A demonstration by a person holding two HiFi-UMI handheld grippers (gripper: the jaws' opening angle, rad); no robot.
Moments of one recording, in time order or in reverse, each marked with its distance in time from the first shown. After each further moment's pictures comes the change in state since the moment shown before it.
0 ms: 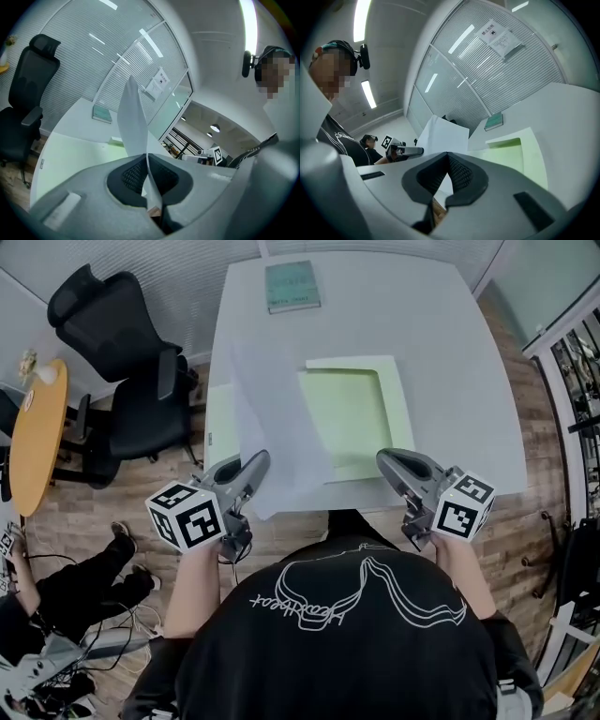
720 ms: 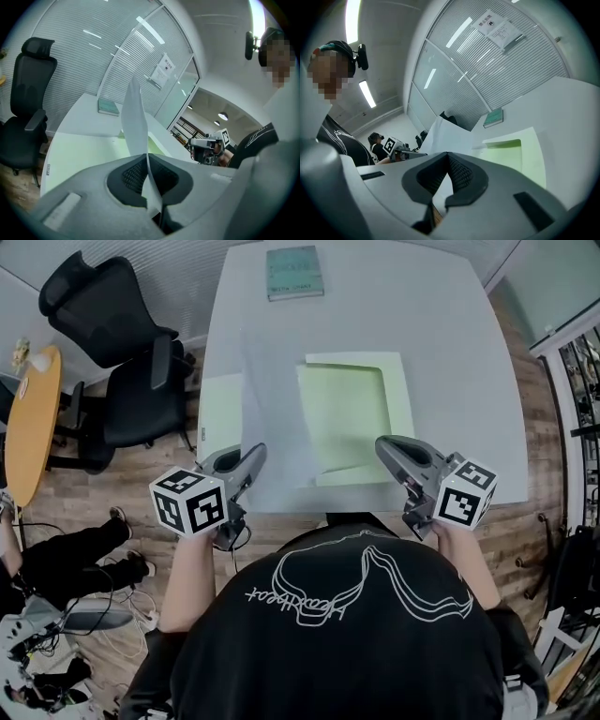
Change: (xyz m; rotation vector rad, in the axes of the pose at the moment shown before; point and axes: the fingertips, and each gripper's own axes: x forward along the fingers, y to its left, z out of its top) left arm 0.037 0.048 -0.012 0.044 0.135 0.096; right arm 0.029 -0.041 0.016 0.026 0.069 0.025
